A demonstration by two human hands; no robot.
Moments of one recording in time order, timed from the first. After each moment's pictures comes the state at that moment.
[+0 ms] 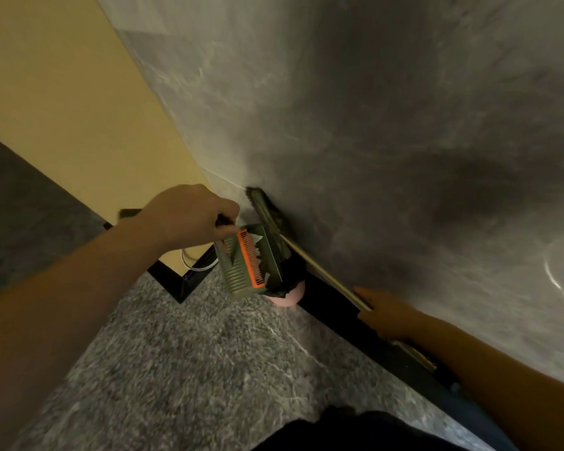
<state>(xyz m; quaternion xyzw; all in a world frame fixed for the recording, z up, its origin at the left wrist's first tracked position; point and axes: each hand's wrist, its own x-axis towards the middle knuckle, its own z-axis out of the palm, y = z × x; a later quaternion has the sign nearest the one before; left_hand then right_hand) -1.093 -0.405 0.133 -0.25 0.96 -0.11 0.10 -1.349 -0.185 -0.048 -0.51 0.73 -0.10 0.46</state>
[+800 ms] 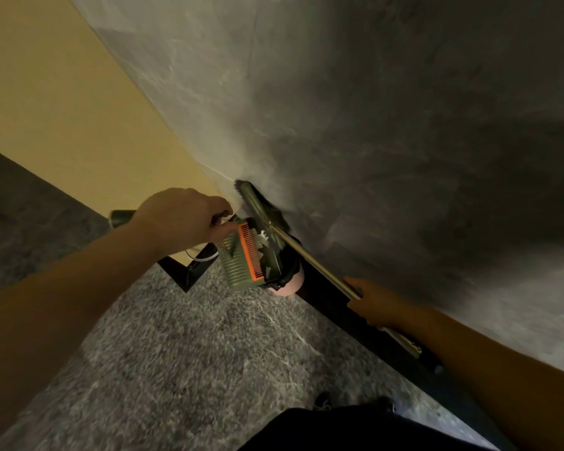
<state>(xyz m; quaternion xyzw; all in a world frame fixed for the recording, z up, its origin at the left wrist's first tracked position) -1.176 -0.374 0.126 -0.29 0.94 -0.15 0.13 -1.419 -0.185 -0.082 -0.50 0.69 -0.19 0.49</state>
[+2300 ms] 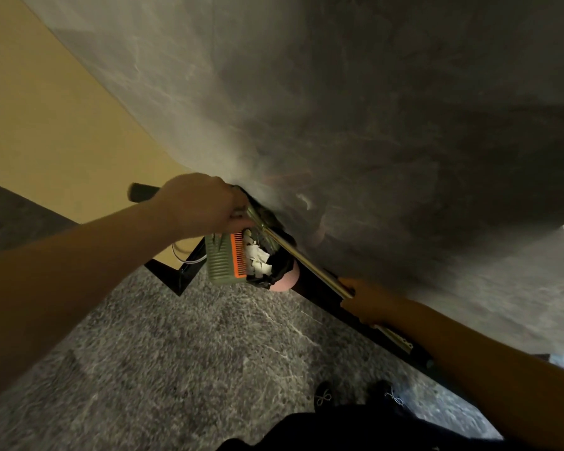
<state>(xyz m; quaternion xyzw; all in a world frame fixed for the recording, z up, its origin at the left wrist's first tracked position) -1.238 -0.384 0.118 -0.16 0.95 -0.22 0.17 -1.422 -0.172 -0.096 -0.46 0.71 -0.17 0.51</state>
